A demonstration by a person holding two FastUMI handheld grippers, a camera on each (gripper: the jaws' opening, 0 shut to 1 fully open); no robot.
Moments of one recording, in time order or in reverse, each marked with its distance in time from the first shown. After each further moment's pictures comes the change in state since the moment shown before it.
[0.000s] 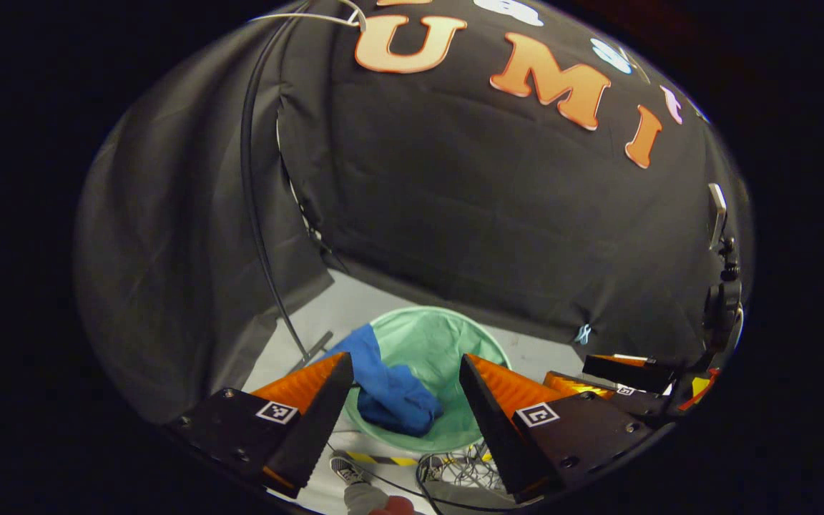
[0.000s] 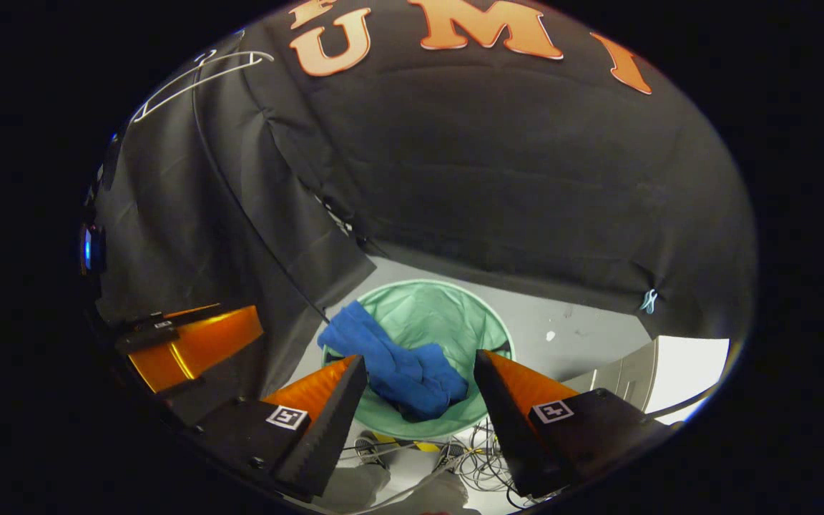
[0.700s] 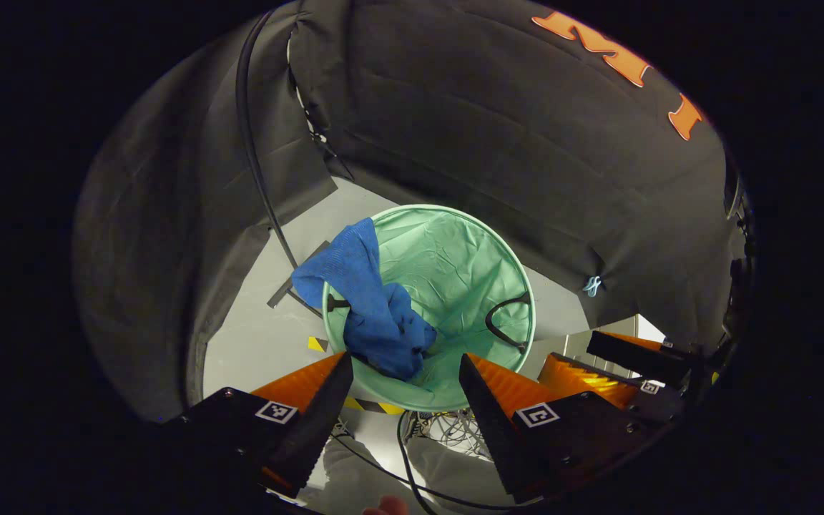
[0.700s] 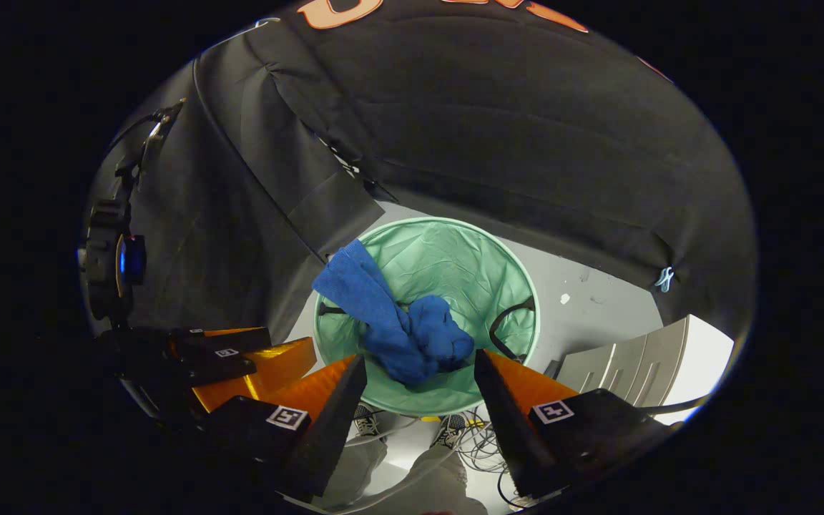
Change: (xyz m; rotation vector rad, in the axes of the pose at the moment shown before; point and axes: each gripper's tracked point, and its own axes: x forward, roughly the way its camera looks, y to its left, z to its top) left arm 0.063 0.011 -0.152 -0.056 0.389 0.010; right arm 0.062 0.004 -0.095 -0.030 0.274 0.034
